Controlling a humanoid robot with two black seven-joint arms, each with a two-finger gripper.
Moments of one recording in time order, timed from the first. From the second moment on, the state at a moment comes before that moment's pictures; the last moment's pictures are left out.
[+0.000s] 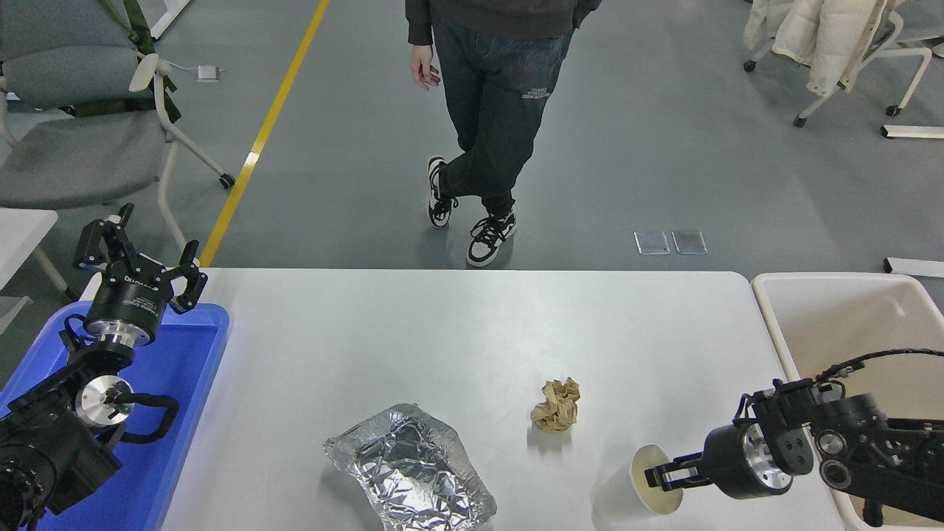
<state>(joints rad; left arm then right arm) -0.65 0.37 -0.67 -0.24 -0.07 -0.65 -0.64 0.88 -0.79 -0.06 1.49 -1.29 0.33 -0.03</state>
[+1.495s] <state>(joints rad) -0.65 0.37 -0.67 -0.24 -0.07 -0.65 -0.64 1.22 -1.39 0.27 1.65 -0.92 0.60 -0.01</state>
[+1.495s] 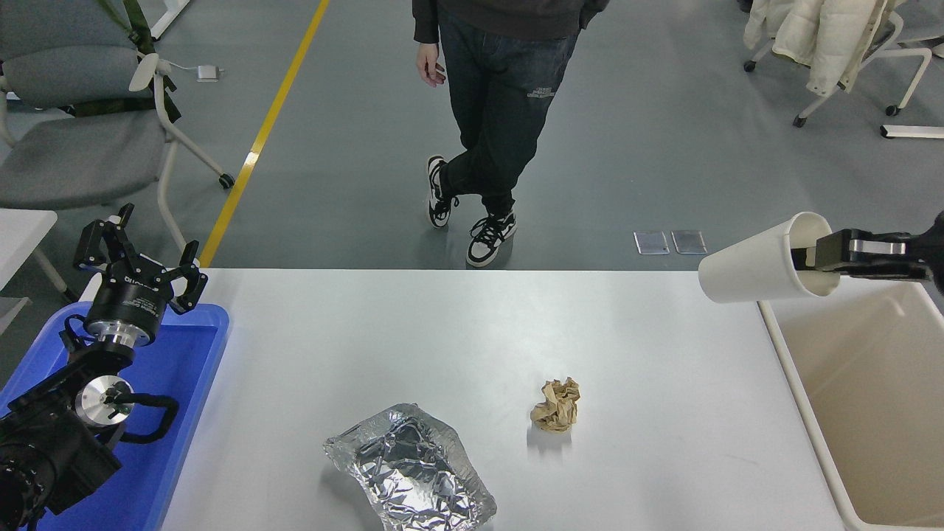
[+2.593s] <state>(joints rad) -0.65 0.37 -0.67 -0.24 -0.07 -0.65 -0.64 0.83 -1.22 0.27 0.86 -0.65 0.47 0.32</state>
